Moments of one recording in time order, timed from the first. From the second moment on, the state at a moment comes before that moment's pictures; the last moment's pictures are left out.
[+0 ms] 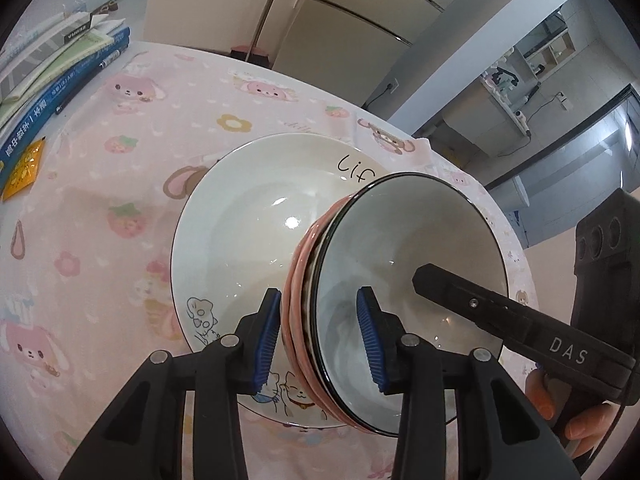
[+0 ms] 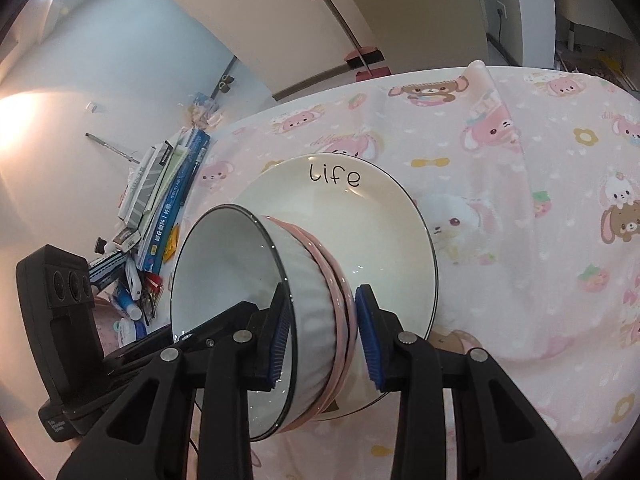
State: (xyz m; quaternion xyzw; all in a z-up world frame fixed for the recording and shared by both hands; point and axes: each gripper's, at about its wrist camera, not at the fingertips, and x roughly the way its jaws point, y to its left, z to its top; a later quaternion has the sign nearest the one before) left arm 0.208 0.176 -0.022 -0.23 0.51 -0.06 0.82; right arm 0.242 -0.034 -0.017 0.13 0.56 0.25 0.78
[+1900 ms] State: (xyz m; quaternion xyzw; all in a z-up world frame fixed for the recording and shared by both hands) left arm 0.030 0.132 -0.012 -0.04 0.10 -0.10 0.99; right arm 0.060 -0.099 -0.014 -0.03 0.15 0.25 0.96
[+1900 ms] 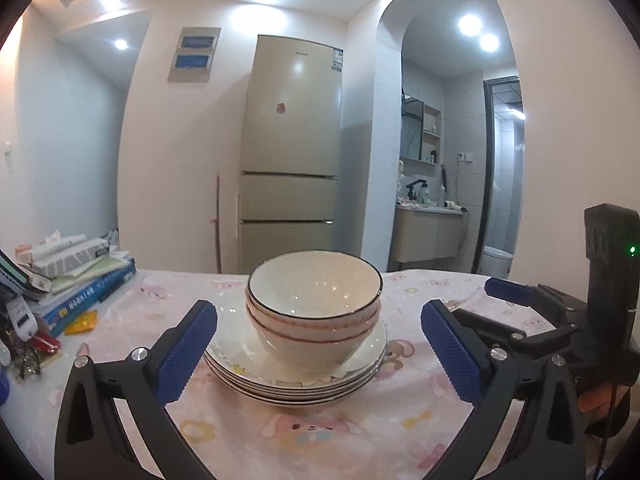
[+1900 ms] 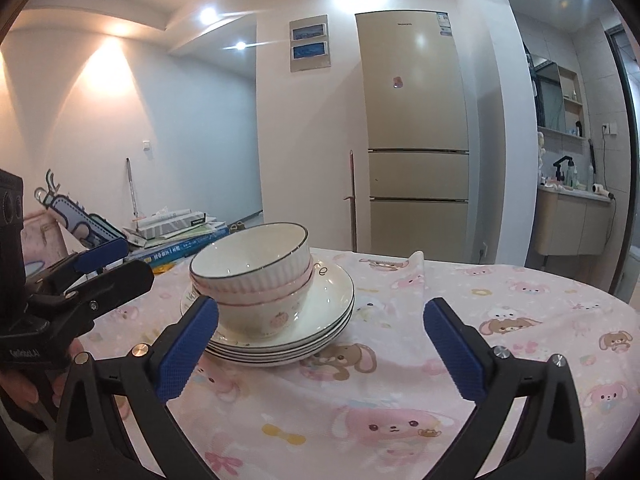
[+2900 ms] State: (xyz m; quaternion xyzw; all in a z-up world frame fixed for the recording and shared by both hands) left arm 0.040 0.120 -0.020 -0.01 0.14 -0.07 0.99; right arm 0.063 -0.124 -0.013 -0.03 0.15 0.22 0.96
